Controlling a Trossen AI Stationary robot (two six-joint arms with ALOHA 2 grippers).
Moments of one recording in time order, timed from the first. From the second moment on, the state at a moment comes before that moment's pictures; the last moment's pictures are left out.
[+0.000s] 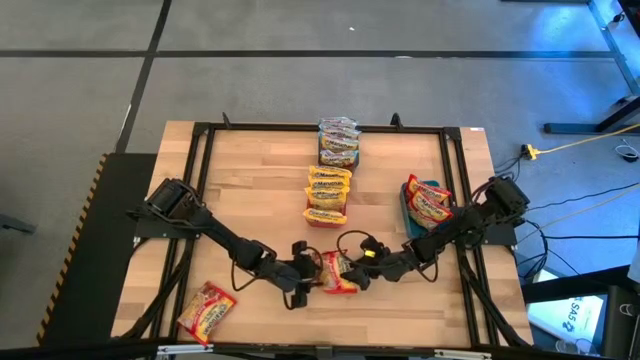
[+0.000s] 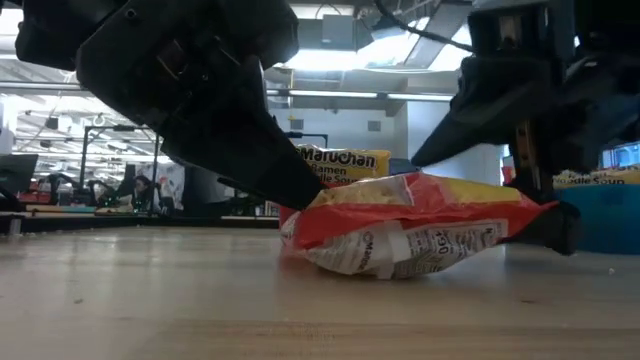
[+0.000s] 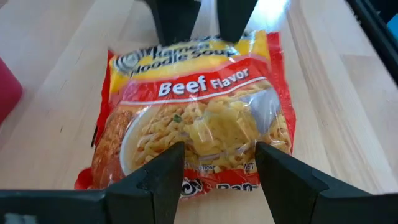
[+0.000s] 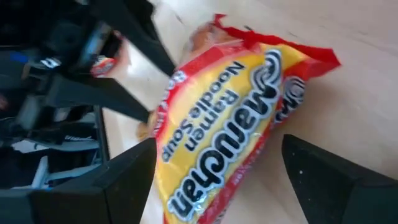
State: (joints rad) left arm -0.49 1.91 0.93 0.35 -0.40 -0.40; right arm 0.53 1.79 0.61 0.63 0.34 1.28
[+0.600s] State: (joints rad) left arm -0.49 2.00 0.93 0.42 -0.38 -0.41; right arm 0.42 1.89 0.73 0.62 0.20 1.21
